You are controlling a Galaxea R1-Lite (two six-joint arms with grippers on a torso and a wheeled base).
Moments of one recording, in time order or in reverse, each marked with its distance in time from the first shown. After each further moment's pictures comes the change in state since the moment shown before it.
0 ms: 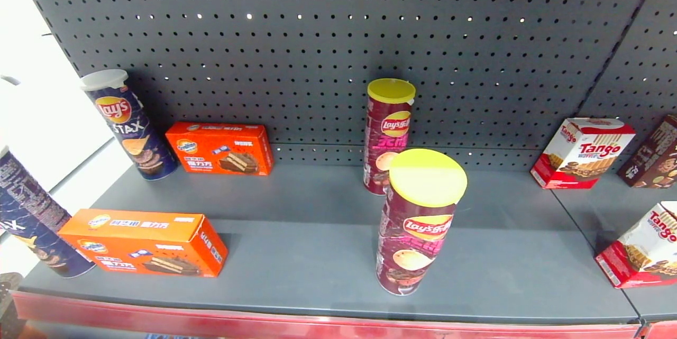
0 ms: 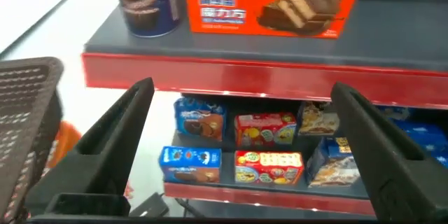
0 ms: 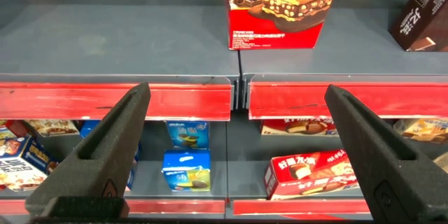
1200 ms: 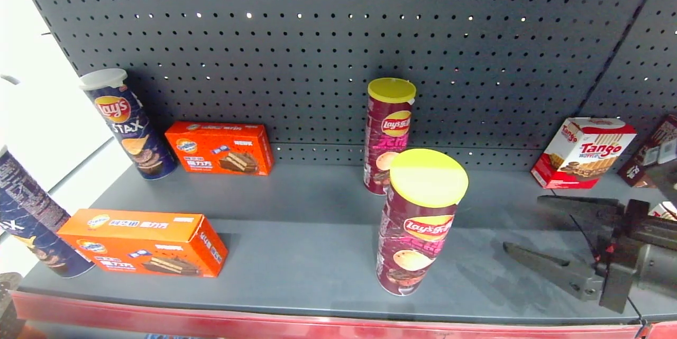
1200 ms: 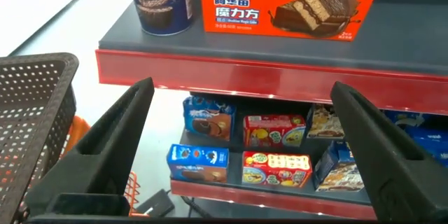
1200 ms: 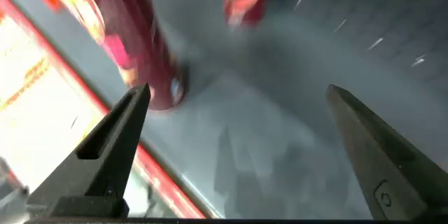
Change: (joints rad) left arm -0.001 0.001 0.000 0.000 -0.007 -0.002; right arm 0.496 1.144 -0.521 -0.397 0.246 -0.142
